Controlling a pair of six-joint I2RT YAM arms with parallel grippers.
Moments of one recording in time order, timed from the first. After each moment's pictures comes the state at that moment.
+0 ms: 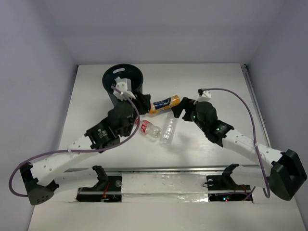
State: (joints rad) left arm -0.97 1.00 1.05 -0.14 -0.71 -0.54; right arm 0.68 1.14 0.72 0.11 0.27 0.66
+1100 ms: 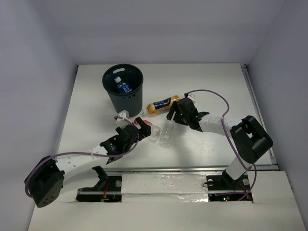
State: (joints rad) left arm -0.87 1.02 0.39 0.04 -0.50 -1.02; right arm 0.63 1.65 0.88 0.04 0.20 0.82
